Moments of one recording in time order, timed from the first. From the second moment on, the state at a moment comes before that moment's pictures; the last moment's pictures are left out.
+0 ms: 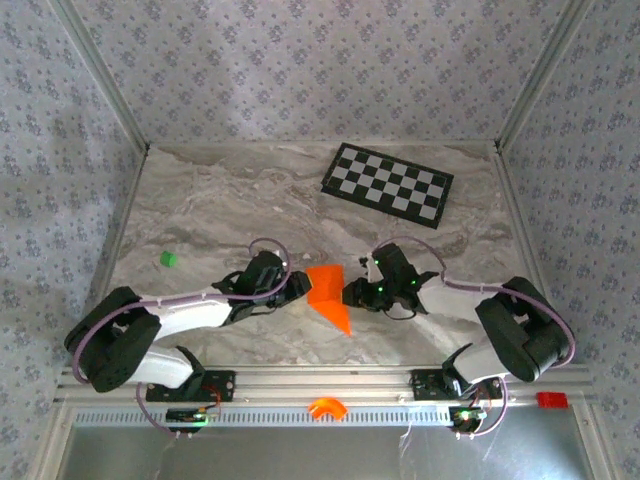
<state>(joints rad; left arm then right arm) -0.79 1.36 0.47 0.16 0.15 -1.13 0.62 1.42 0.50 0.00 -0.52 0.72</state>
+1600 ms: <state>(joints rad) -0.65 1.68 0.63 0.28 0.60 -1.09 0.43 1.38 0.36 0.34 -0.88 0.75</state>
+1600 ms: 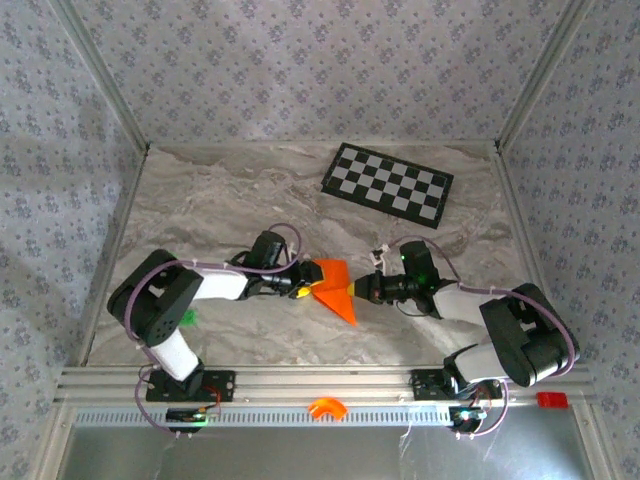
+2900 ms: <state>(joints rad) -0.65 1.55 0.51 0.37 0.40 -1.13 0.38 1.10 0.41 -0.06 -0.64 0.57</state>
